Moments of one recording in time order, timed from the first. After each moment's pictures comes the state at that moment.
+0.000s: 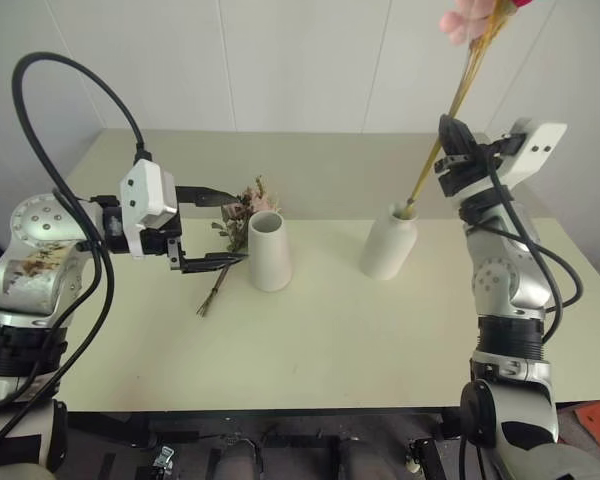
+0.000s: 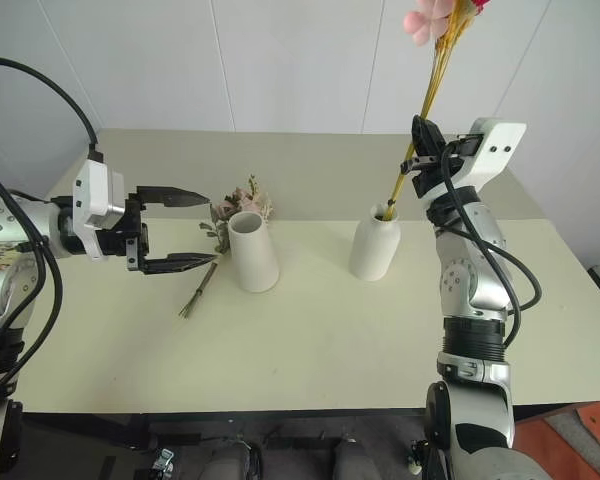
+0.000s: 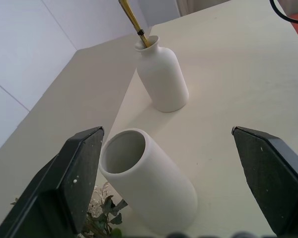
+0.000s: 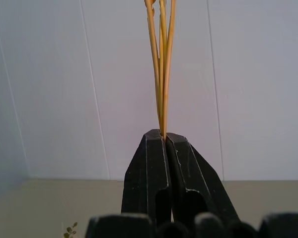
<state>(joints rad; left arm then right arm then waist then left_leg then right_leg) -0.65 0.87 0.08 -0.07 -0.45 0.26 -1.26 -0.77 -0.31 -0.28 0.14 0.45 0.15 0.33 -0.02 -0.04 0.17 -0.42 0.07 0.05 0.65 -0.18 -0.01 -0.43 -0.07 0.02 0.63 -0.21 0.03</state>
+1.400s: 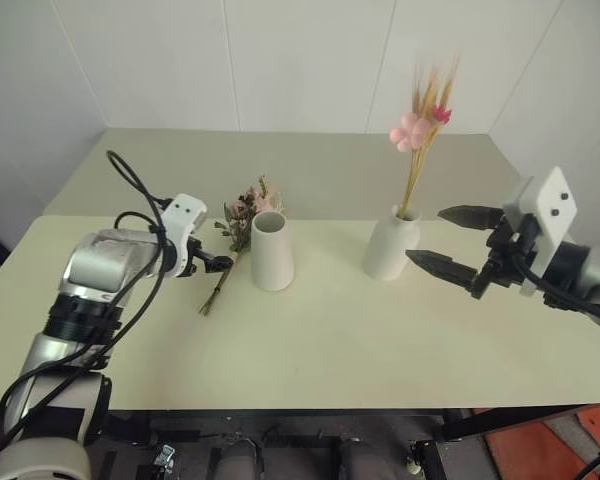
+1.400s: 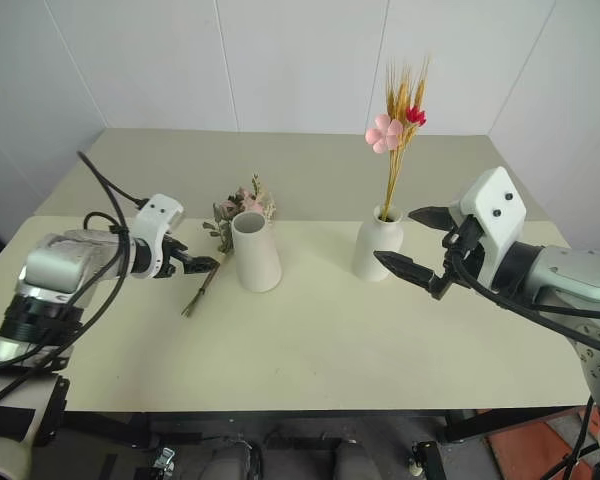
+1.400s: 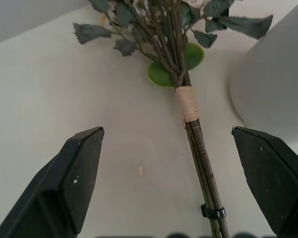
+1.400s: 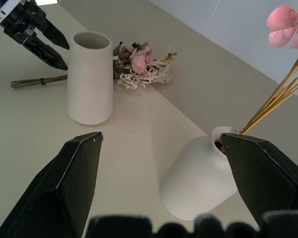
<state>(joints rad) -0.82 0.70 -0.18 0.22 -0.30 1.07 -0.65 -0.34 -0.97 -0.32 -0.59 0.74 0.82 0.65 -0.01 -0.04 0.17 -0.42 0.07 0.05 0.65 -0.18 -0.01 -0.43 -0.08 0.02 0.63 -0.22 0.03</state>
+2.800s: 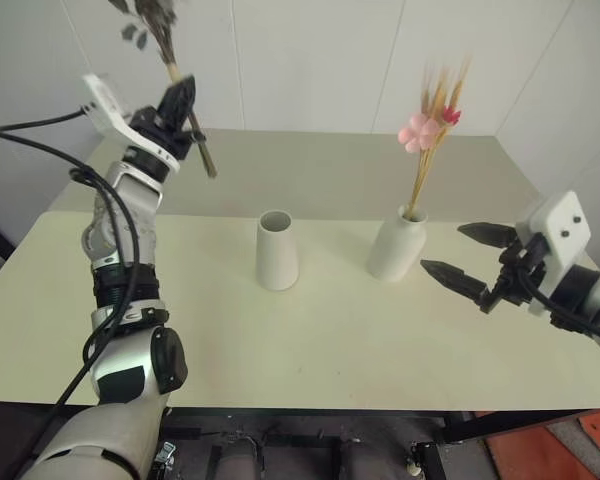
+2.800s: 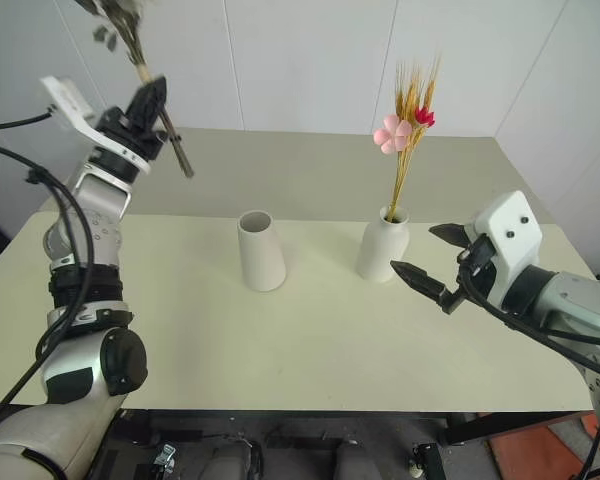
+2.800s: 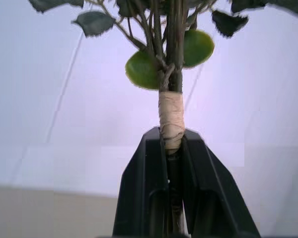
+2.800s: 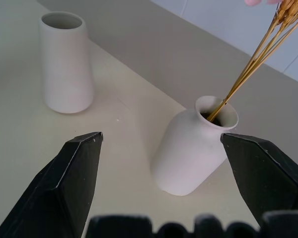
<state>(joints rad) -1.05 0.34 0.48 0.44 -0.70 0.32 -0.60 -0.16 -0.94 -0.42 -0.65 0.73 0.83 0.59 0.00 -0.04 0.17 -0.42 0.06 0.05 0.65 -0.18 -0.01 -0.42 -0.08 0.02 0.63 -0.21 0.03</state>
